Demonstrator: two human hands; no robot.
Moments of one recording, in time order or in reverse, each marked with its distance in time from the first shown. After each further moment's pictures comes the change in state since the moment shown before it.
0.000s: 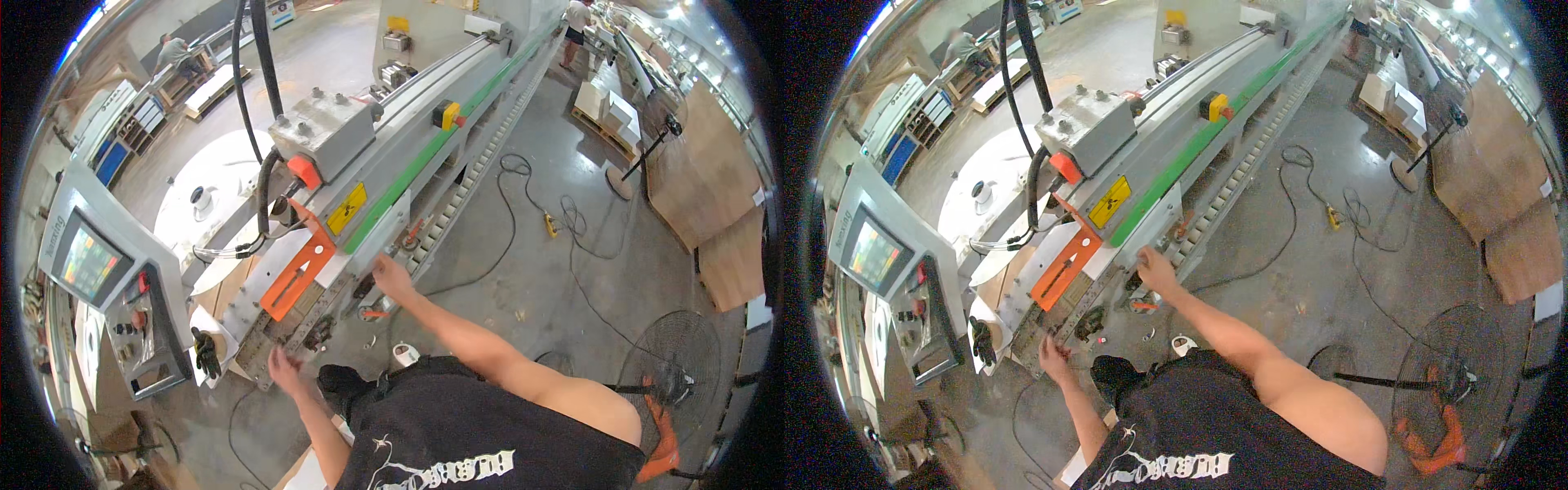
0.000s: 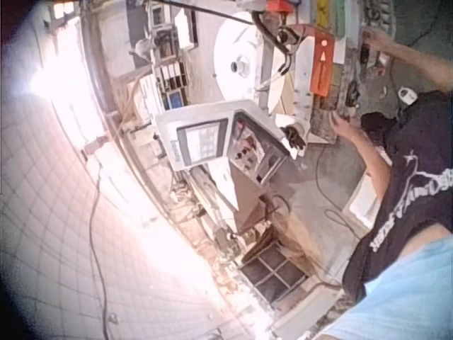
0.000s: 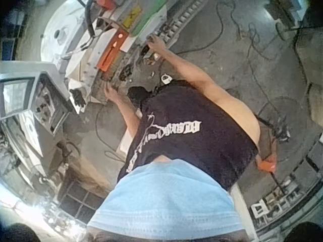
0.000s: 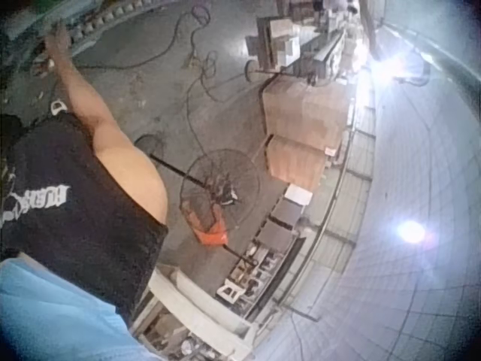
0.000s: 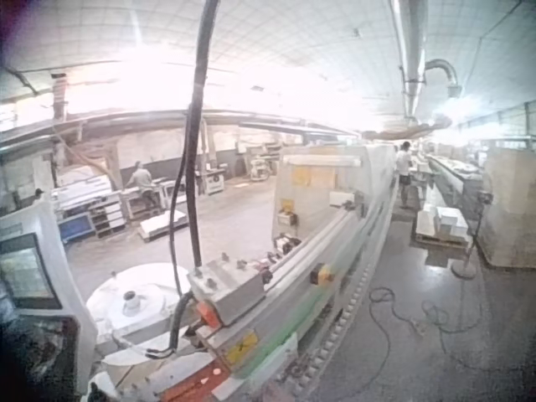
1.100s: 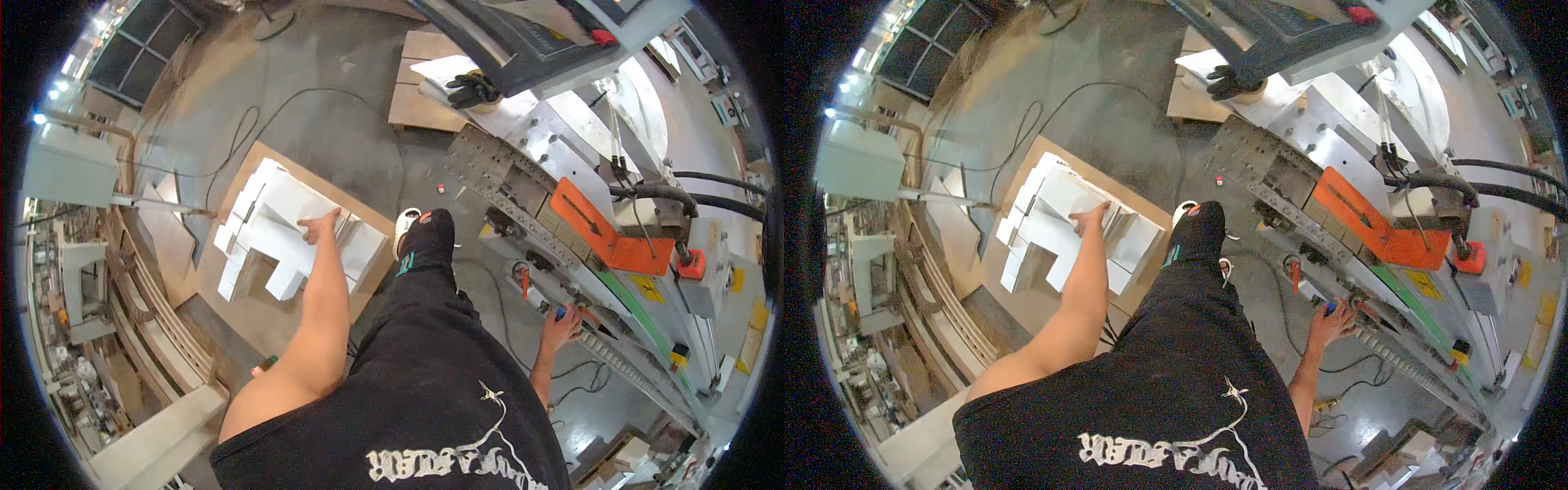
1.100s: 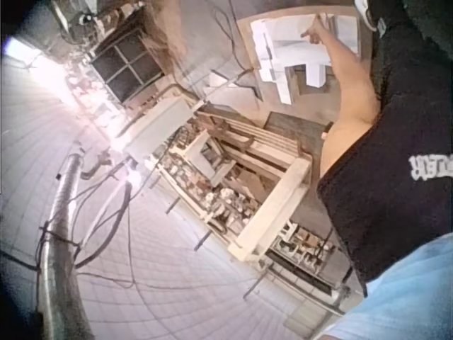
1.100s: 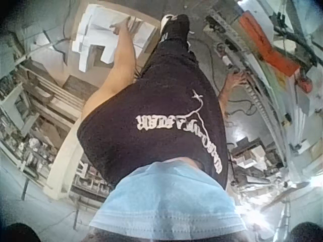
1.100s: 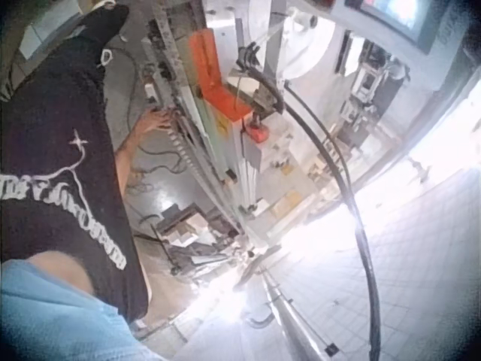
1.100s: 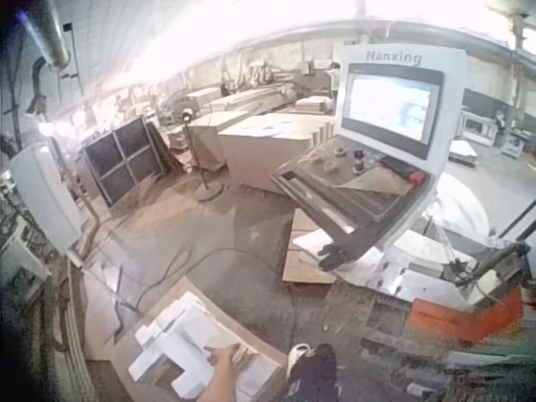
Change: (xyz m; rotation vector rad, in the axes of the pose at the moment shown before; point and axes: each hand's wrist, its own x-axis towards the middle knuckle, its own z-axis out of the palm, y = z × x) left_hand -0.104 -0.194 -0.291 0.269 1.127 -1.219; right_hand -0.031 0.034 -0.012 -1.287 -0.155 -0.482
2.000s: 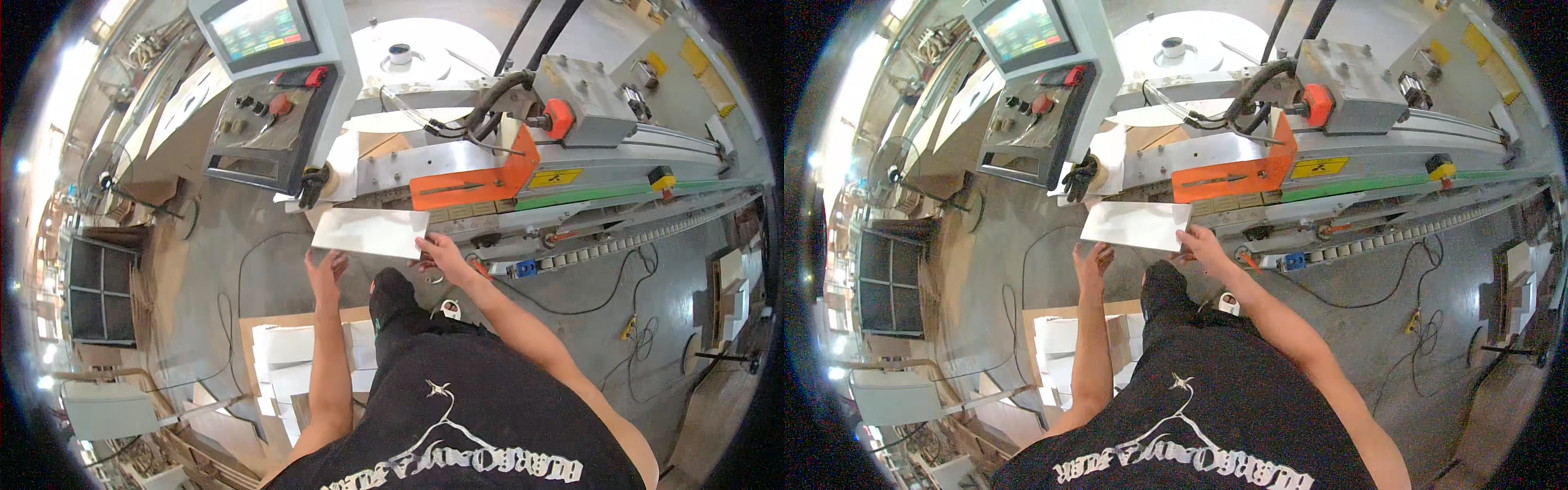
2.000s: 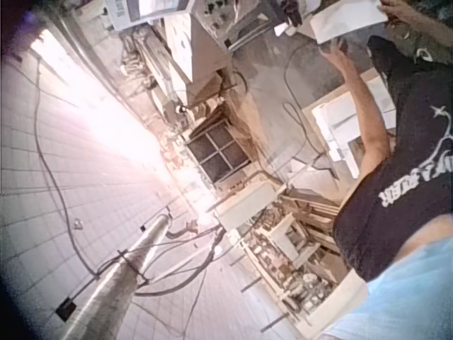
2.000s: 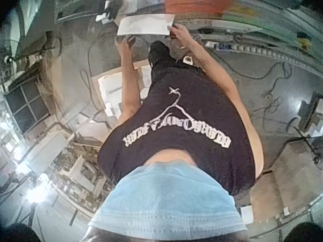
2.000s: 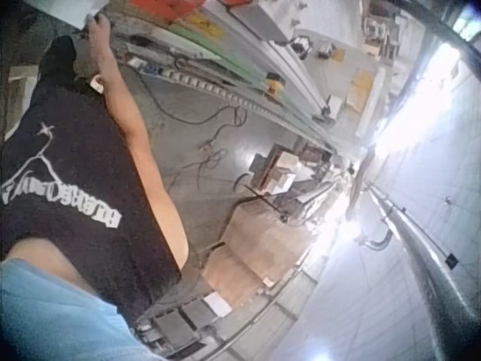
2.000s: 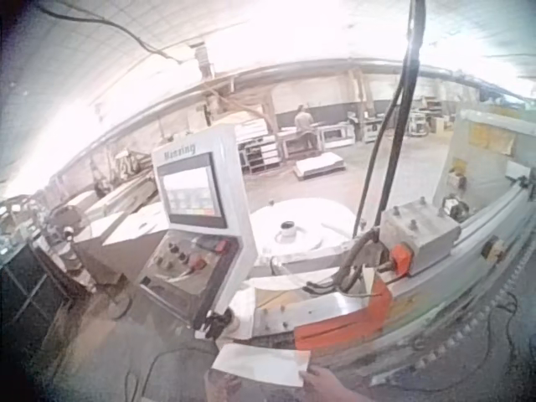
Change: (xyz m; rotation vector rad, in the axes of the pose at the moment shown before) left_hand -0.265 0.092 -0.007 -0.666 -1.171 0.772; right_hand 0.064 -0.176 -0.059 1.870 -0.866 0.072
